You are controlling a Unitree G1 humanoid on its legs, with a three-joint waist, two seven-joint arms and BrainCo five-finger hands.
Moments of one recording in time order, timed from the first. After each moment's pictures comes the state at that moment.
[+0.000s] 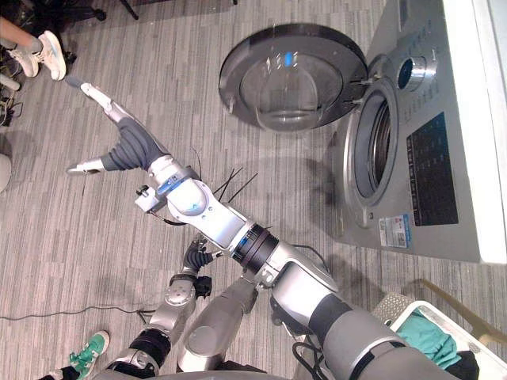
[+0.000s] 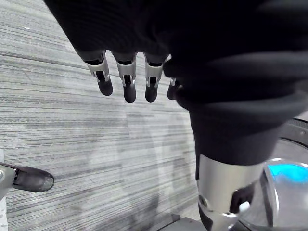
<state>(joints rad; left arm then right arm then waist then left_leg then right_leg) -0.18 0.01 -0.16 0.71 -0.04 -0.22 0.22 -0.99 0.14 0.66 0.42 0.14 -0.19 -0.24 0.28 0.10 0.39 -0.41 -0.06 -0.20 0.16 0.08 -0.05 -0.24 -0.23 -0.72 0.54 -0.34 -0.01</state>
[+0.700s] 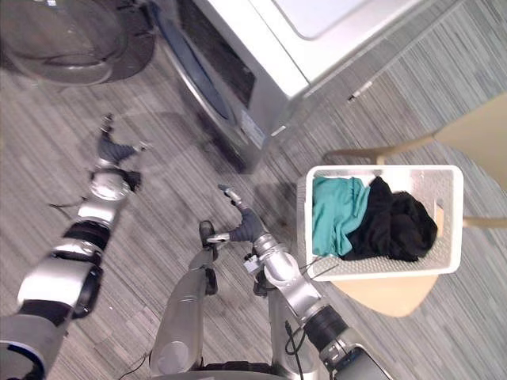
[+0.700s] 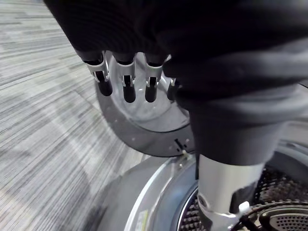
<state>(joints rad) -0.92 0.54 -0.10 1.08 -0.03 -0.20 0.37 -0.24 -0.16 0.46 0.20 -0.03 -0.23 -0.09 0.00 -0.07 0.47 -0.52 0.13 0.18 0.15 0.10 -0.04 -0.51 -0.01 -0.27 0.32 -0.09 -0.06</state>
